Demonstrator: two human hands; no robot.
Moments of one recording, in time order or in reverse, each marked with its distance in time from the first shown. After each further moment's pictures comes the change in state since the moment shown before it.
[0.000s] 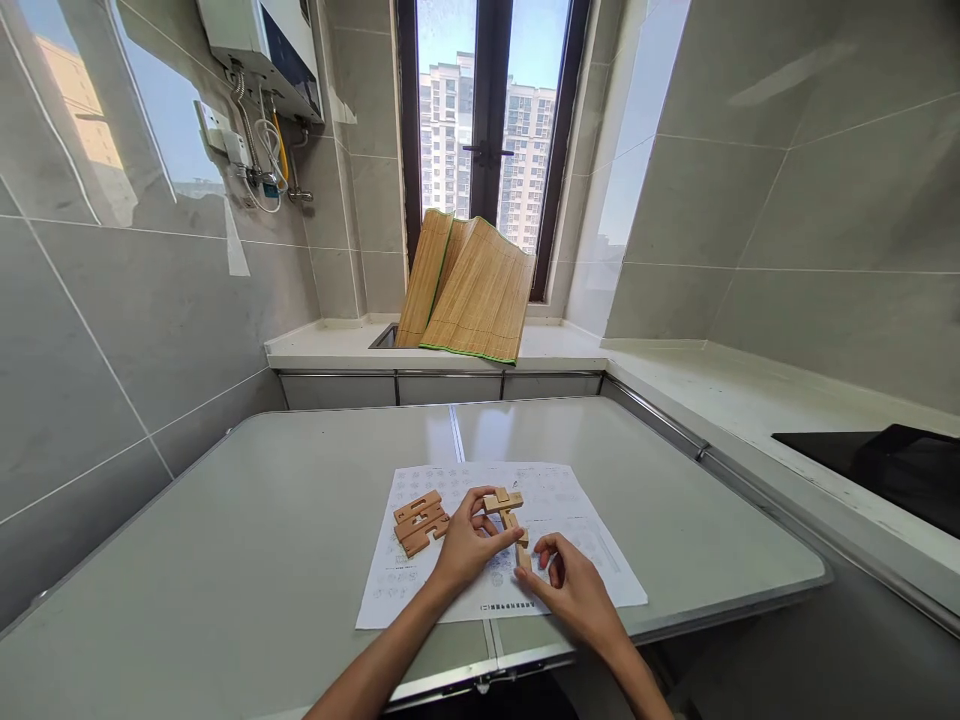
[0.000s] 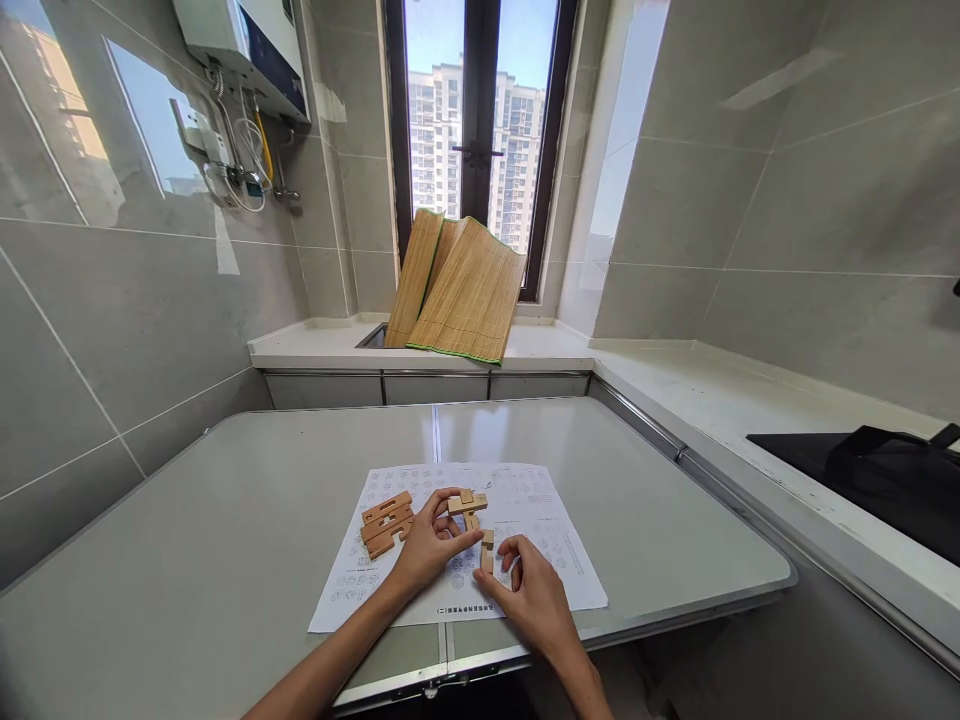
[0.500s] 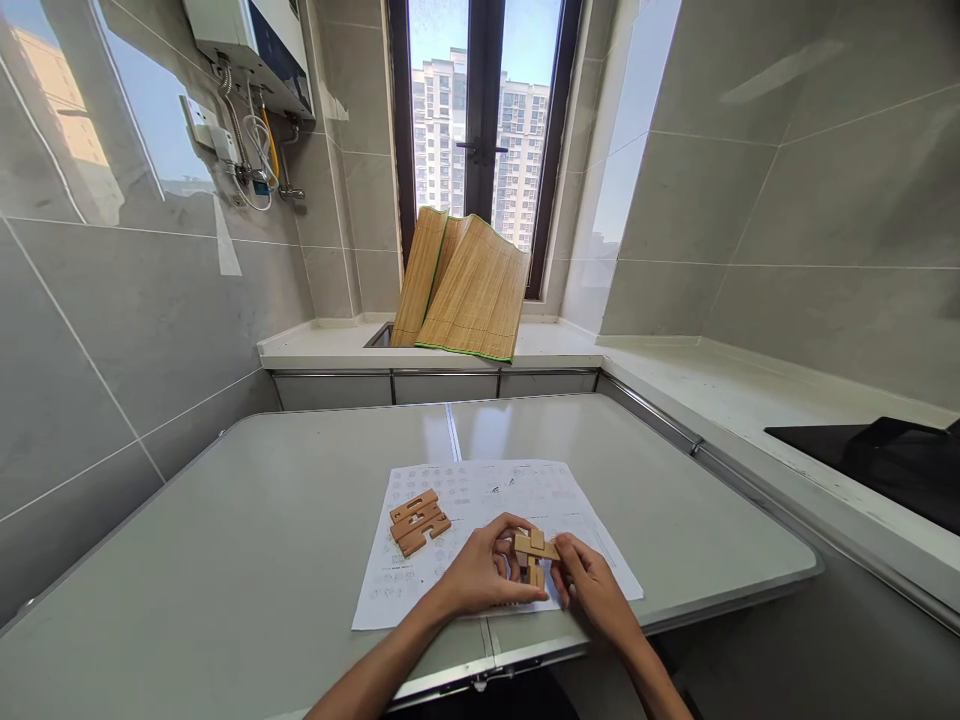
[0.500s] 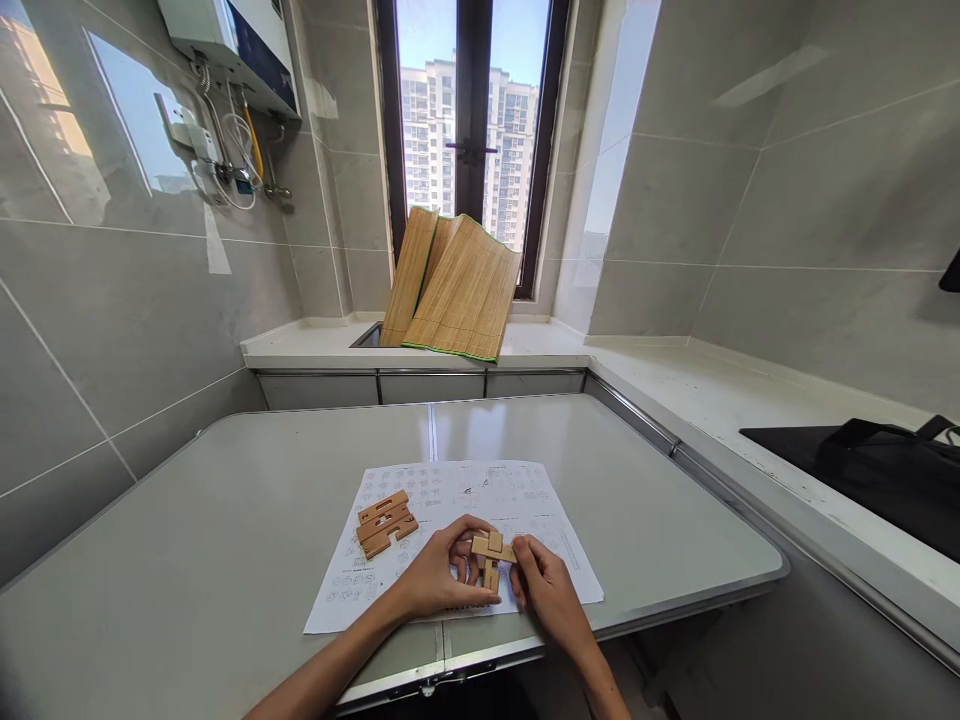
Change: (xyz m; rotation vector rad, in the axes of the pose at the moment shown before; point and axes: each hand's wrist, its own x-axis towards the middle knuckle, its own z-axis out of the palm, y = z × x) left_hand -0.017 0.009 0.010 0.112 -0.419 0.010; right_hand -0.002 0.010 -0.016 0.449 -0.108 0.108
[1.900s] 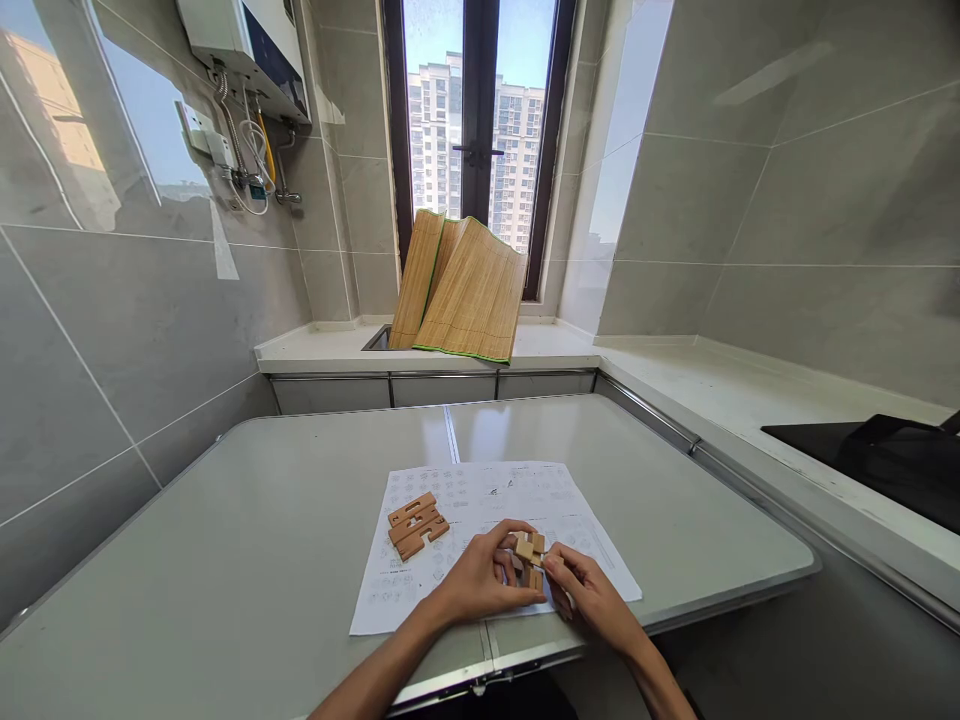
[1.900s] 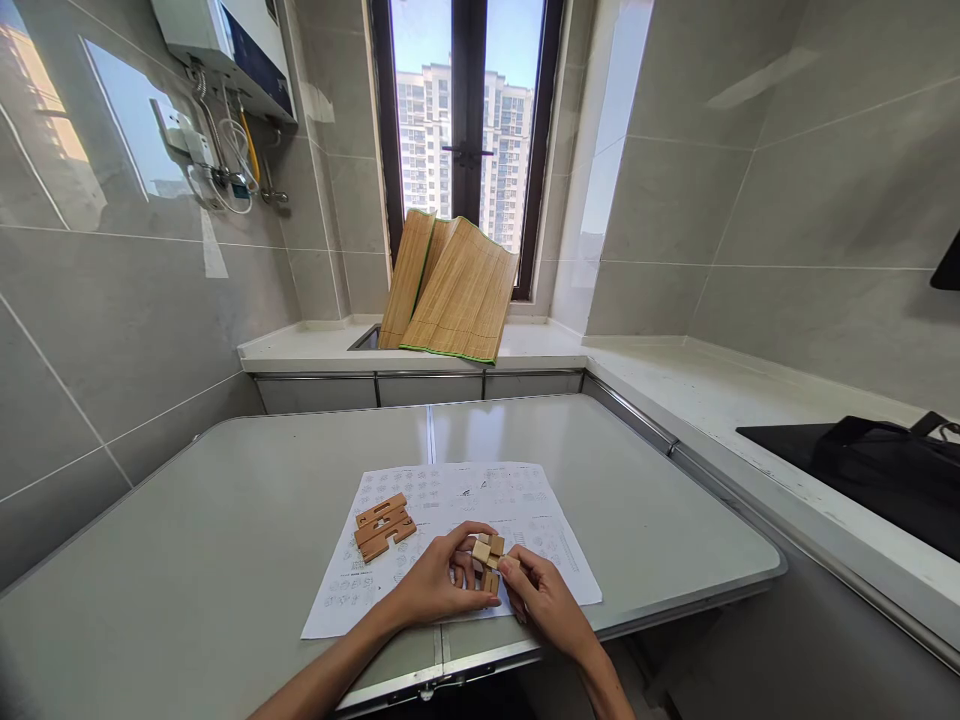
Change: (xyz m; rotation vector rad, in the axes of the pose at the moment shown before) left_hand -0.001 0.002 0.001 0.105 -0.025 0.026; right_hand -0.005 -0.007 -0.003 0.056 -0.218 -0.069
